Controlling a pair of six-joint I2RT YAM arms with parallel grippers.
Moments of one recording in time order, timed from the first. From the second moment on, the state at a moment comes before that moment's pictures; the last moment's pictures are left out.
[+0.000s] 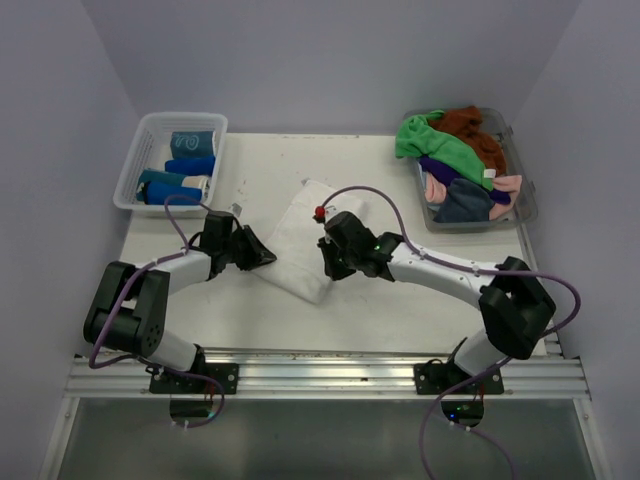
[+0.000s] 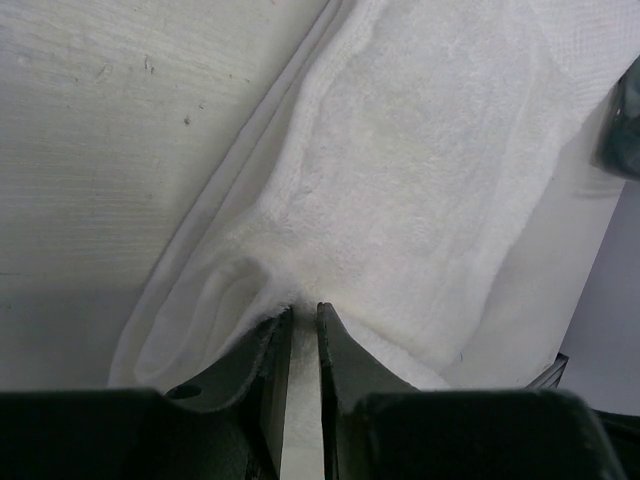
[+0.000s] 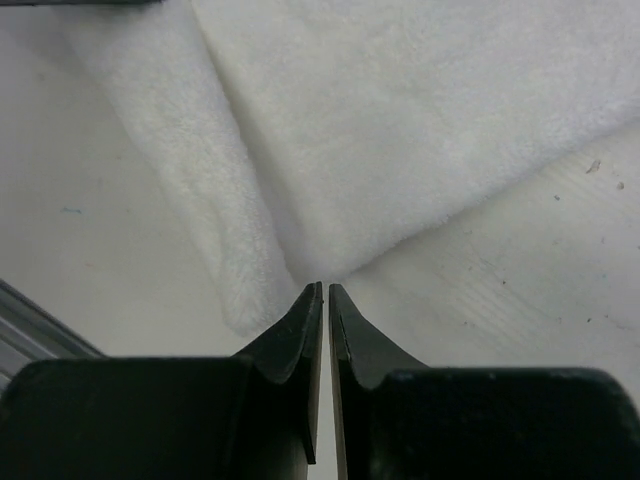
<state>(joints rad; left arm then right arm) -0.22 1.50 0.60 0.07 0.37 -0.78 0.86 1.59 1.03 -0.36 0.04 0.39</state>
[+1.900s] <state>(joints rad) -0.21 1.50 0.60 0.05 0.38 -0.78 1.18 1.85 1.21 -0.31 0.33 0.00</state>
